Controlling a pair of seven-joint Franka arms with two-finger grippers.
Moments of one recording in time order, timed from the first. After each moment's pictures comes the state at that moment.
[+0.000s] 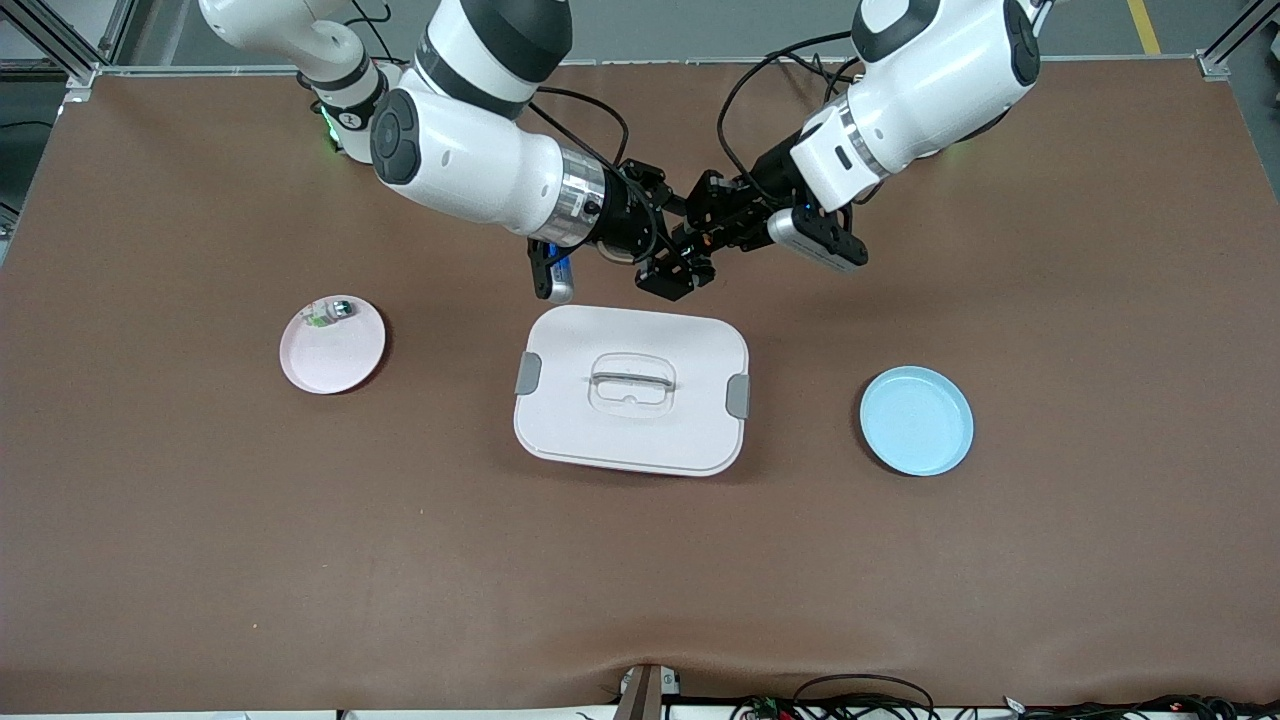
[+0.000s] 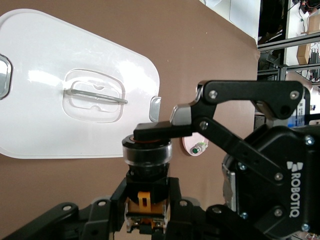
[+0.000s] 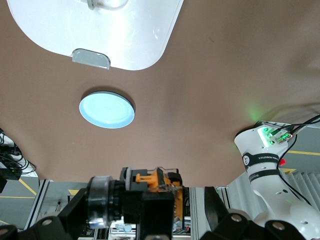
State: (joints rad) left arm 0.04 -0.03 -0.66 -1.97 -0.84 2.35 -0.20; right arm 0.70 0.37 -0.01 -1.42 0.80 2.08 1.76
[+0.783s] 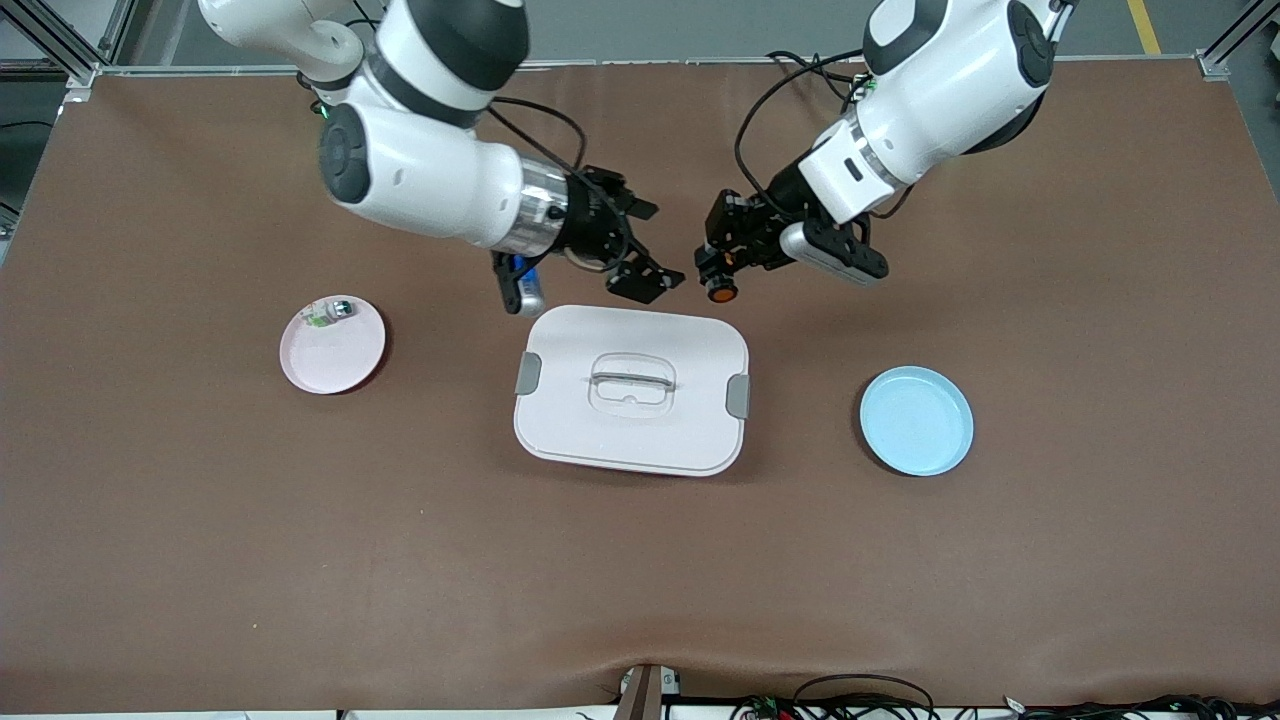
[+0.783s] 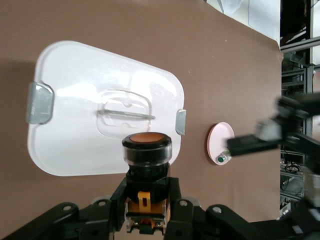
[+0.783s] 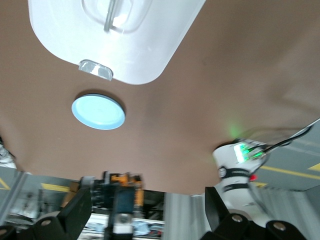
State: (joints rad) left arm 0.08 -0.02 -0.65 -1.97 -0.69 2.34 -0.20; right arm 0.61 0.34 -0.04 -1.40 0.80 1.87 1.56
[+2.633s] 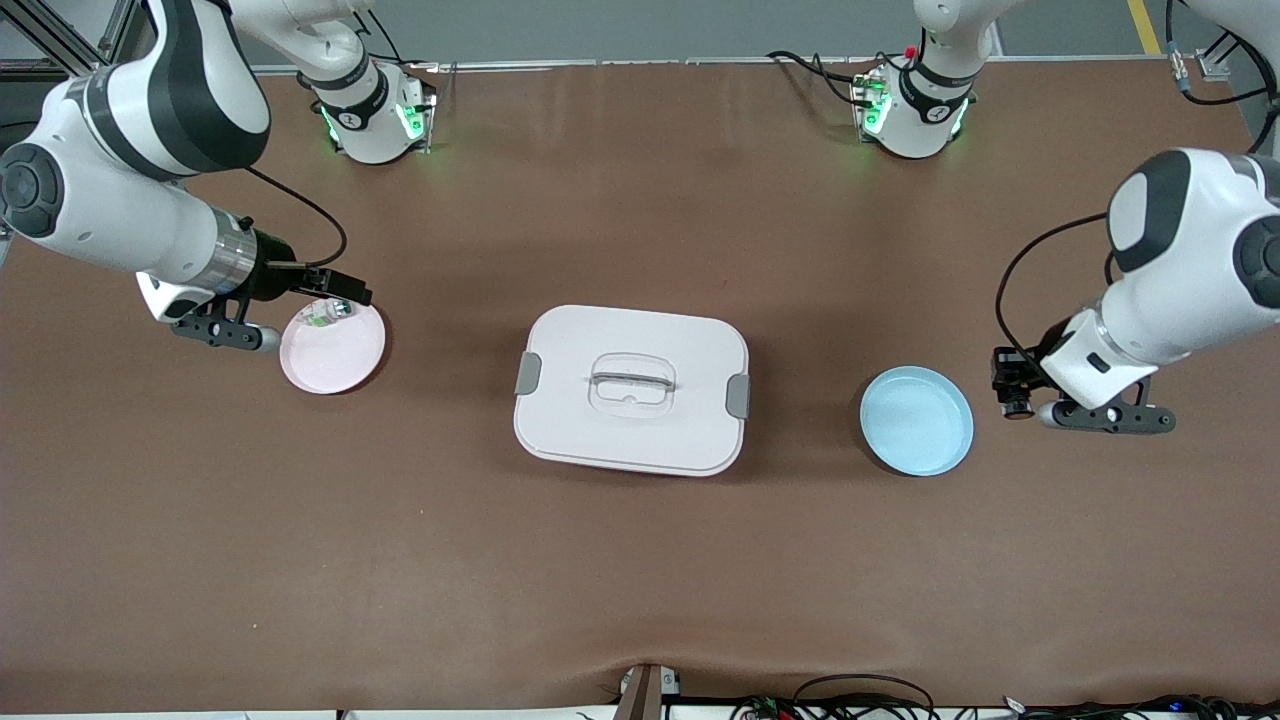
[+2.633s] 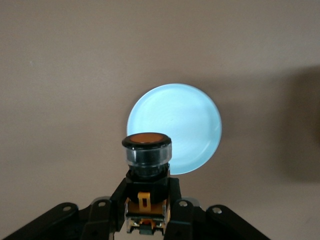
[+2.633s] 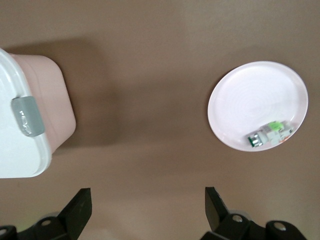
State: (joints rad) left arm 0.51 0.30 -0.63 -1.76 0.15 1.94 -0.01; right arm 0.18 0.00 -0.05 -2.00 0.23 1.84 0.26
